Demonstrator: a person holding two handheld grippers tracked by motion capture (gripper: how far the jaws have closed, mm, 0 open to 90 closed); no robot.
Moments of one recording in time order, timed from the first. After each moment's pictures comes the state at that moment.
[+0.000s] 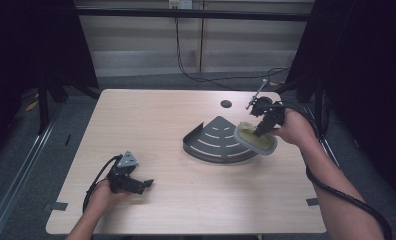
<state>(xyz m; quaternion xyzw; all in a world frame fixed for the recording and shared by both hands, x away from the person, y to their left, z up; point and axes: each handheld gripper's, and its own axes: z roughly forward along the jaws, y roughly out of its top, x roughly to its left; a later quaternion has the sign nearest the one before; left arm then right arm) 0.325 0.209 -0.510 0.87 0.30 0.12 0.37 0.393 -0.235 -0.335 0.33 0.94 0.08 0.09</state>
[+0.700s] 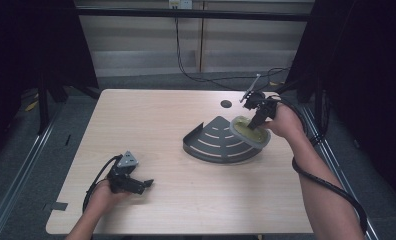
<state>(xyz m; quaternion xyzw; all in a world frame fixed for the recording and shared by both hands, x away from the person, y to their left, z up) 0.325 0.209 -0.510 0.87 0.30 0.12 0.36 0.423 -0.227 -0.345 0.35 0.93 0.08 0.10</state>
